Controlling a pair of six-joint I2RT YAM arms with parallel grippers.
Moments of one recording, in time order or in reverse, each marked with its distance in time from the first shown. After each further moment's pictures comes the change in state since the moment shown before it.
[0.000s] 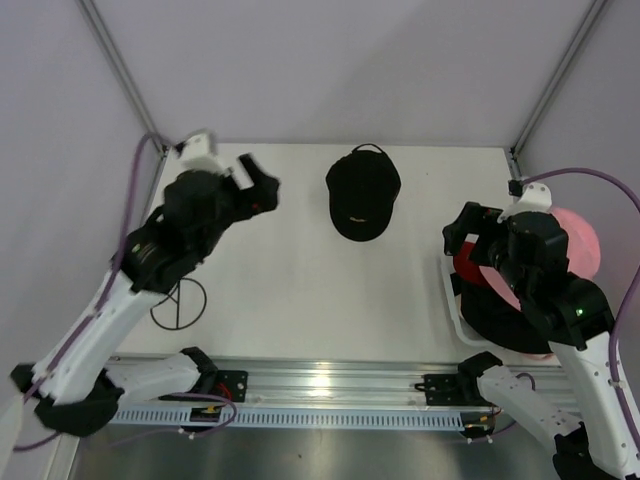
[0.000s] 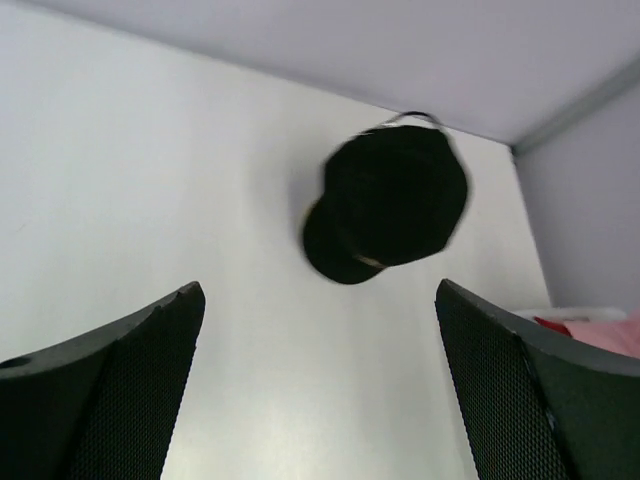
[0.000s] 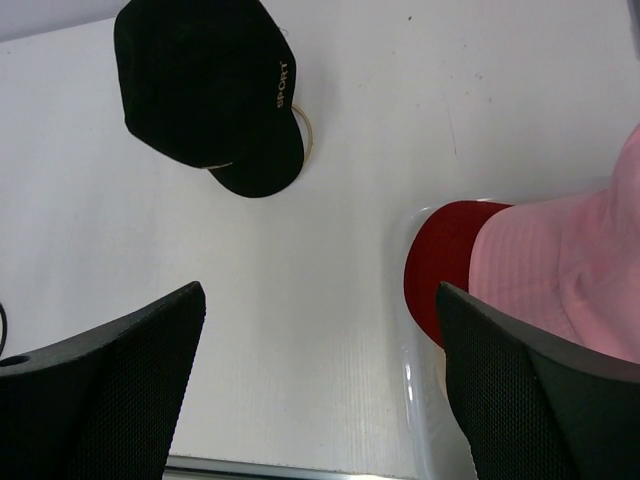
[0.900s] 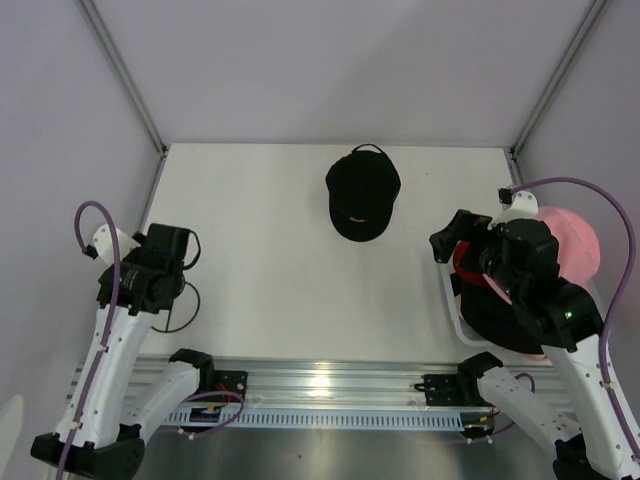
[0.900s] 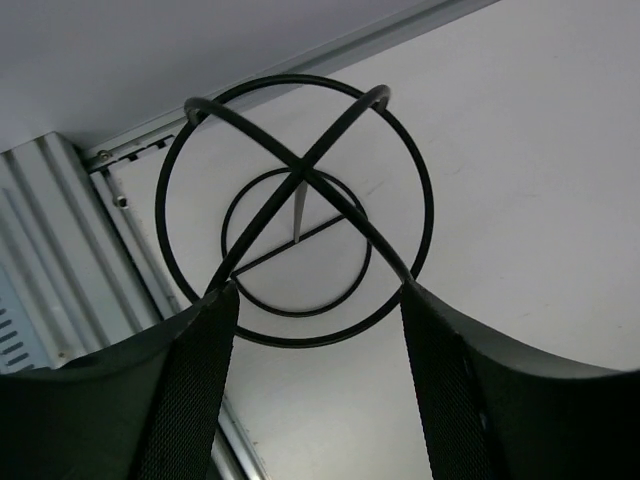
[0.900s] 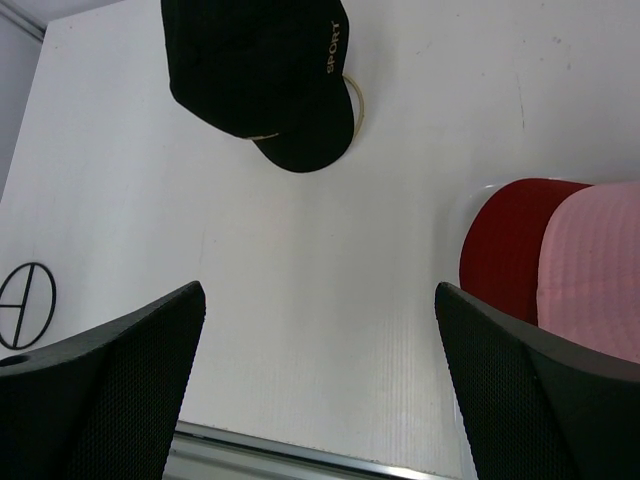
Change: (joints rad) left arm 0.488 -0.343 -0.419 -0.684 -0.484 -0.600; right arm -0.001 -0.059 -0.121 0.067 -0.122 0.059
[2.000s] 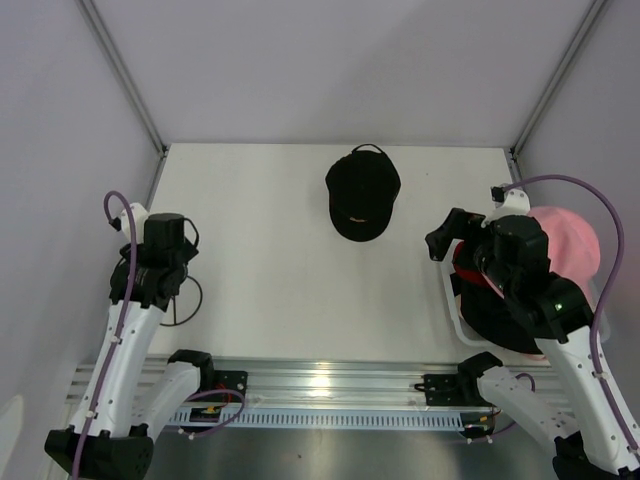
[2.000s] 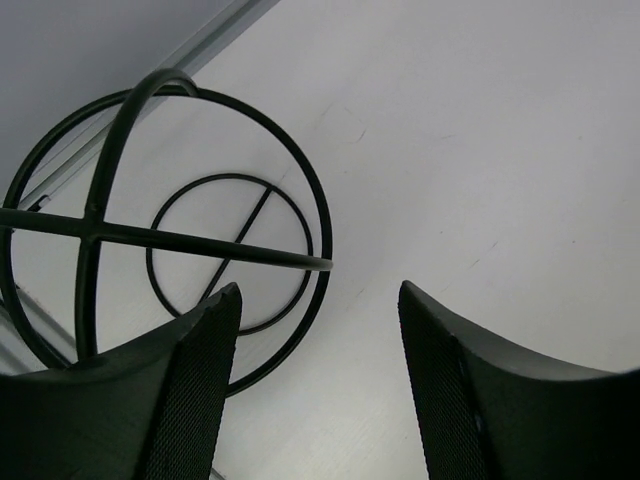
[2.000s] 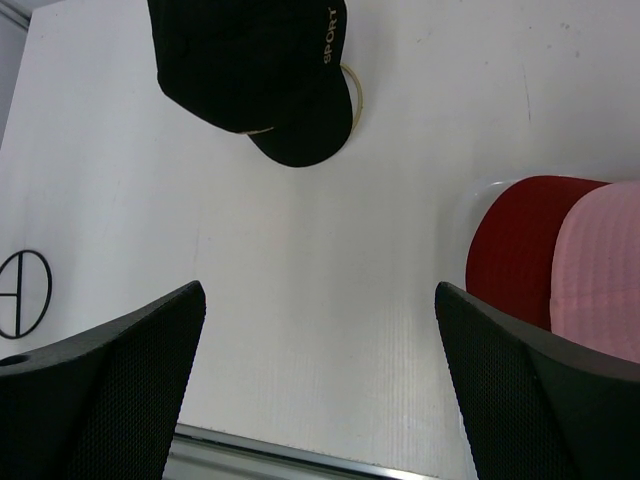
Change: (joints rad) left arm 0.119 0.001 -0.157 0.427 0.278 0.462; right arm 0.000 0.022 -0.030 0.030 0.000 0.007
